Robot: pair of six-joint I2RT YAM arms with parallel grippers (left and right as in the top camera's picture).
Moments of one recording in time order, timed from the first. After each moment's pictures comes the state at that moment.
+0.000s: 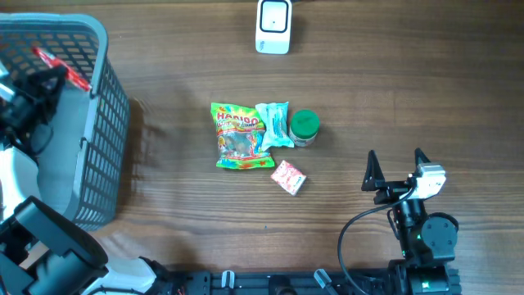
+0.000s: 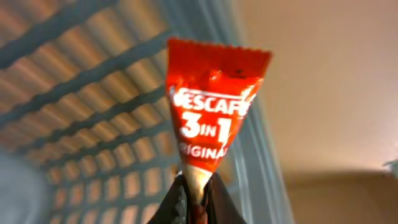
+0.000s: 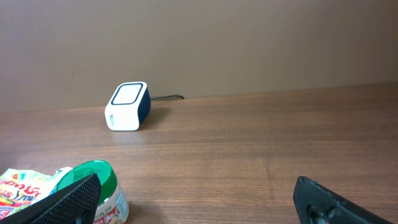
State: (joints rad) left arm 0.74 1.68 1.12 0.11 1.13 -0.76; right arm 0.05 0.05 0.01 0.00 -0.03 0.12
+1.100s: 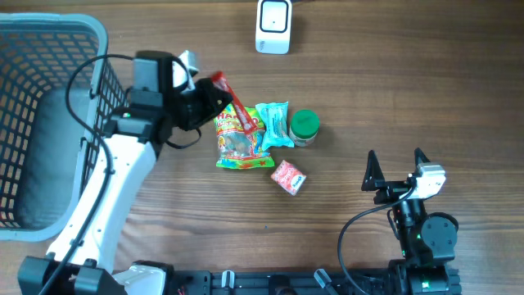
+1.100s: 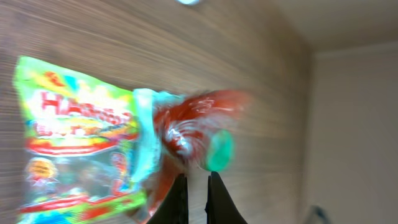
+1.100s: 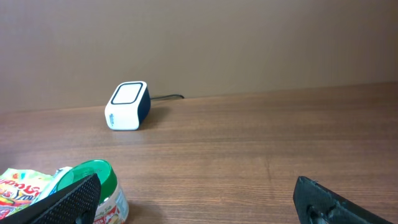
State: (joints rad) left arm -0.18 1.43 1.13 -0.54 0.49 -0.67; right arm 0.05 0.05 0.01 0.00 -0.04 0.12
